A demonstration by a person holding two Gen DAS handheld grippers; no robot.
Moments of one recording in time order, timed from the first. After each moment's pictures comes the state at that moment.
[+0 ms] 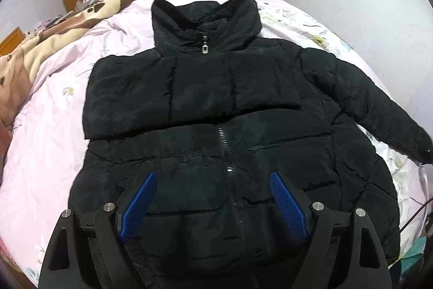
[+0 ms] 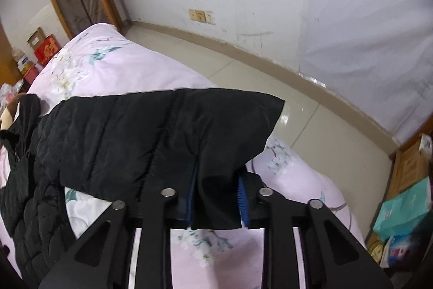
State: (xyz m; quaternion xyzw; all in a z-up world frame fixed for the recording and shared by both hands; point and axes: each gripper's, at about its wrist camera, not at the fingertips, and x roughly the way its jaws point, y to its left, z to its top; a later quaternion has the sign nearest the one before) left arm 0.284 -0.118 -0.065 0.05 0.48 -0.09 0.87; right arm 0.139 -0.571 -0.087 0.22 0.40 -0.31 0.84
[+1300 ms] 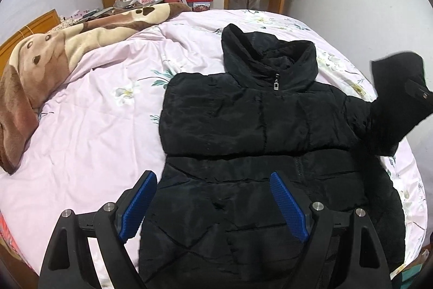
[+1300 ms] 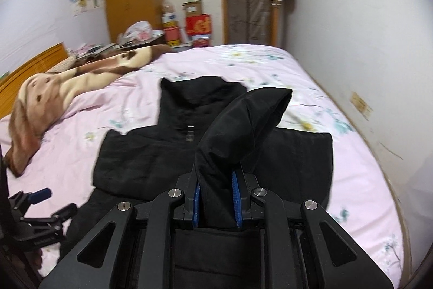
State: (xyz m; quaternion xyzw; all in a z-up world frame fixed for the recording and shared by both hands) left arm 0.295 0.014 -0.026 -0.01 0.43 -0.03 0.90; right arm 0.287 -0.221 0.035 0.01 0.33 0.03 0.94
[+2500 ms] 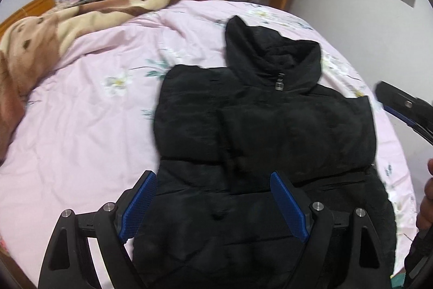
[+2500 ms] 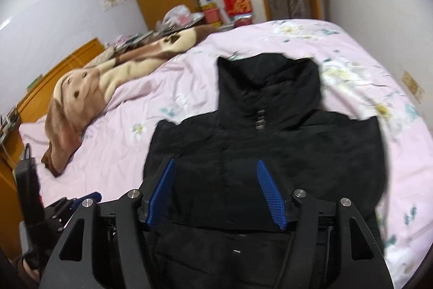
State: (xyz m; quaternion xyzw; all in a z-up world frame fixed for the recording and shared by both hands) left arm 0.330 0.020 -0.041 -0.05 0.46 -0.06 0.89; right arm 0.323 -0.183 0.008 0.08 0.37 0.13 0.92
